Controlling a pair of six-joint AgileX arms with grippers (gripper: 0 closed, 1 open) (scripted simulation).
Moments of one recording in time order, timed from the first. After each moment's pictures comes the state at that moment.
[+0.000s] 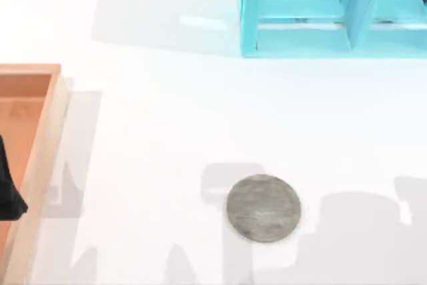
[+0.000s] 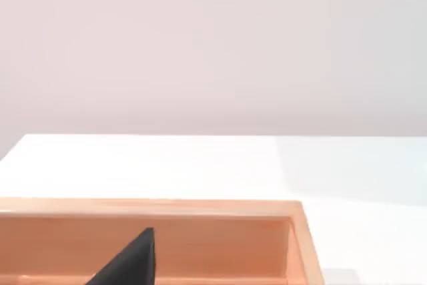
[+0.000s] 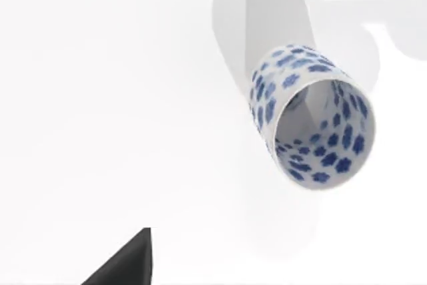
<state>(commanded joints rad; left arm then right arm) 0.00 0.00 0.00 0.00 0.00 0.00 -0.40 1.50 1.18 -1.10 0.01 -1.80</state>
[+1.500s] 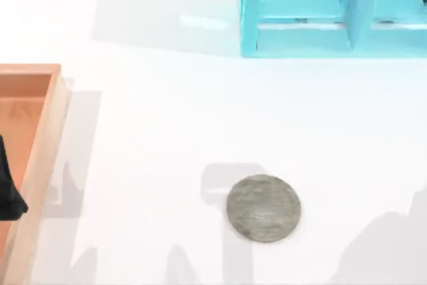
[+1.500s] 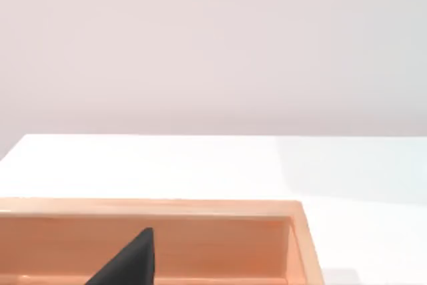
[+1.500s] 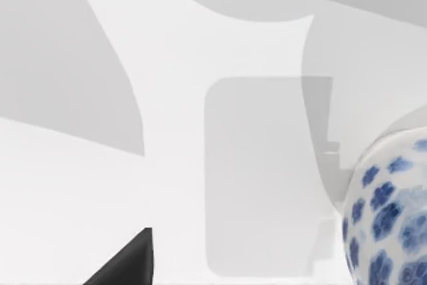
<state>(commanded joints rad) 0.00 0.00 0.00 0.00 0.00 0.00 -0.45 1.78 1.05 -0.84 0.00 -2.00</state>
